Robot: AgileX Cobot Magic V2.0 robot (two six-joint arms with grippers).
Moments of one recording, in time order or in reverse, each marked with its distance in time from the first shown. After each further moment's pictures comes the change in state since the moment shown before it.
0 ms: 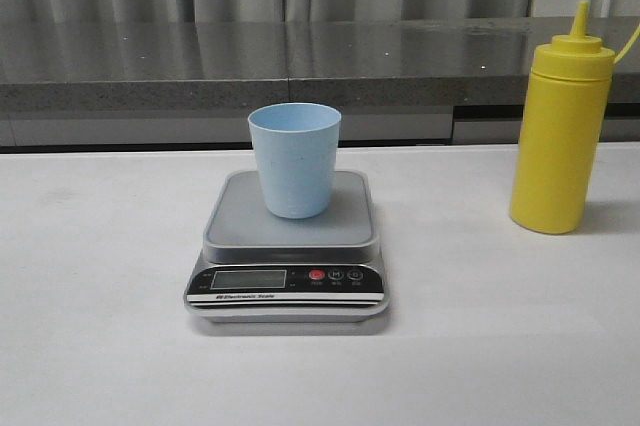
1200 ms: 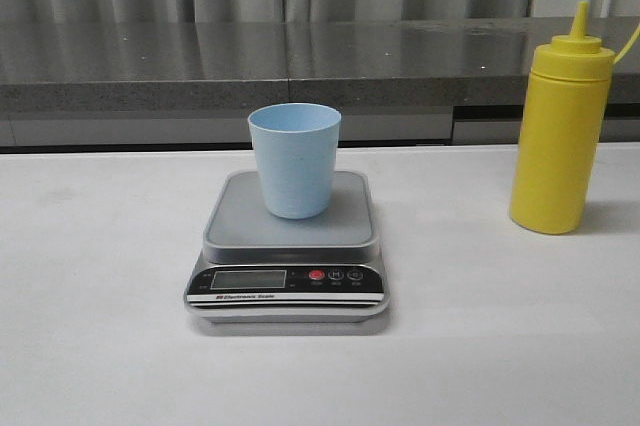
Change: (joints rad) left arm 0.000 0.000 0.000 0.000 0.000 0.000; right arm 0.000 -0.532 0.184 0.000 0.156 0.055
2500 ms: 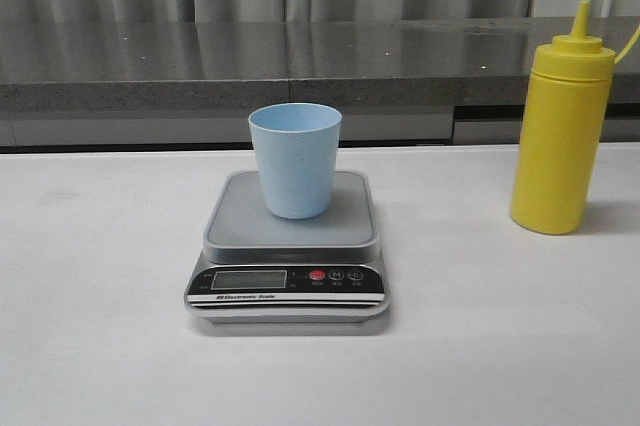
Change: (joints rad) left arm 0.000 0.000 0.000 0.000 0.000 0.000; right arm -0.006 -0.076 0.003 -0.029 0.118 0.022
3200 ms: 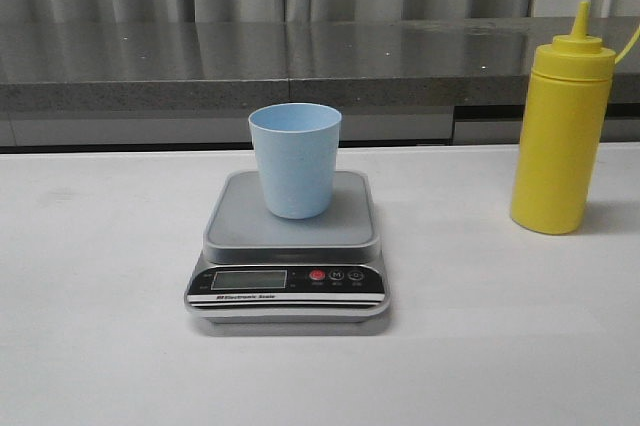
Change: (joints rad) left arm 0.139 -0.002 0.186 0.064 -0.289 -0.008; right arm 0.000 0.000 0.000 -0.002 0.000 0.000
